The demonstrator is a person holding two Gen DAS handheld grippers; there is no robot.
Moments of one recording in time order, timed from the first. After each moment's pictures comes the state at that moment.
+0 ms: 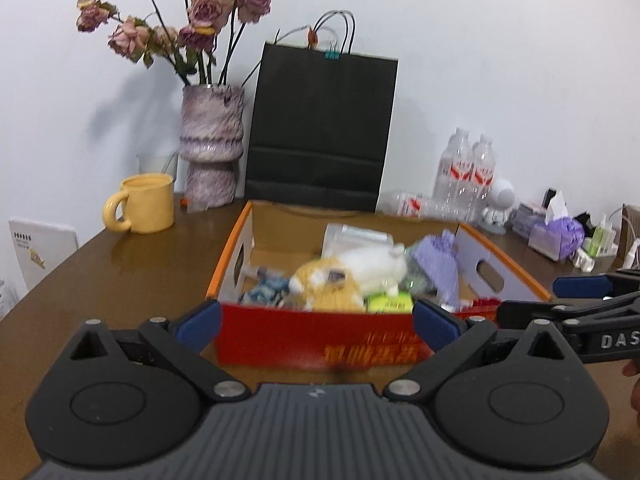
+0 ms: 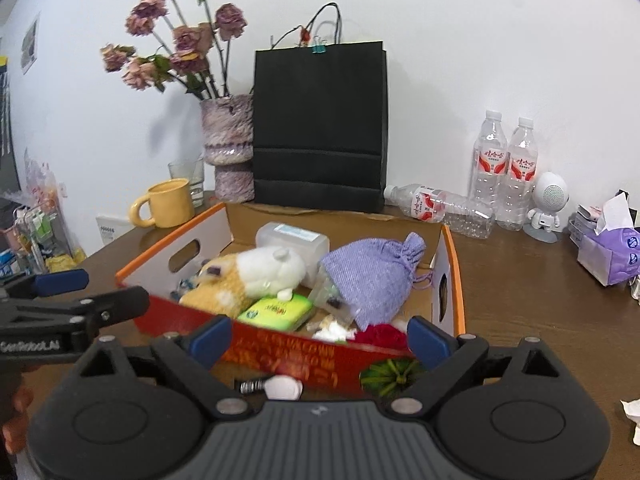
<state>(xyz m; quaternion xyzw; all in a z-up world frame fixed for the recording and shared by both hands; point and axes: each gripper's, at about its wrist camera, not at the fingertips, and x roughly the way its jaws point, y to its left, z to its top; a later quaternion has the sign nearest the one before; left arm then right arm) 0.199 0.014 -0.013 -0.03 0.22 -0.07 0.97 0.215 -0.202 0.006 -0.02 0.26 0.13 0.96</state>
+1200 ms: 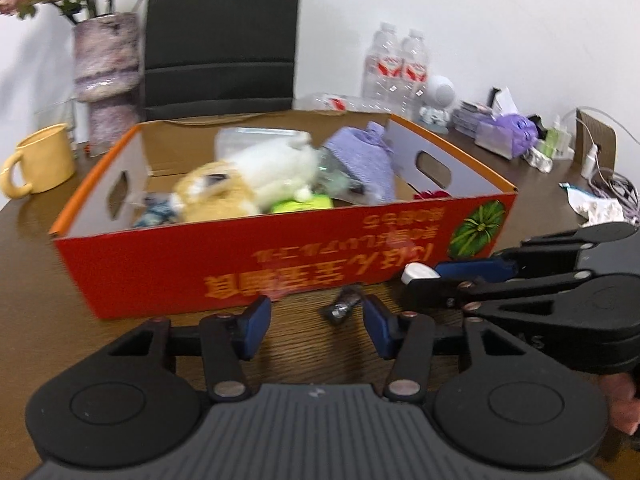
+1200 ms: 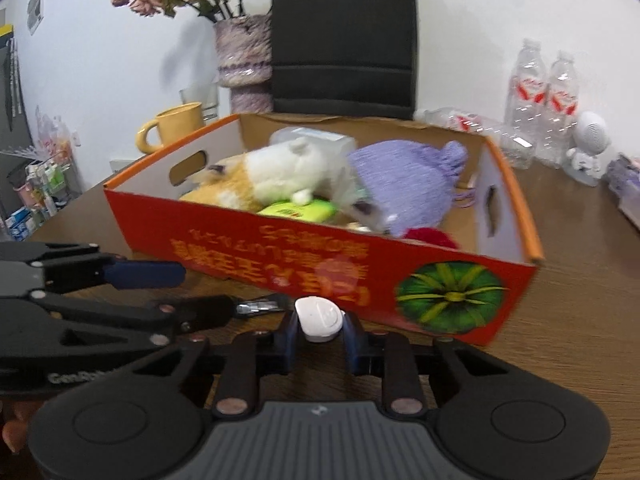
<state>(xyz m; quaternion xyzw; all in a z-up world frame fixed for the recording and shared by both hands) 0.240 -0.049 -0.062 0.03 0.32 -0.18 0.93 0.238 -0.195 -0.056 -0.03 0.34 0.16 0.93</state>
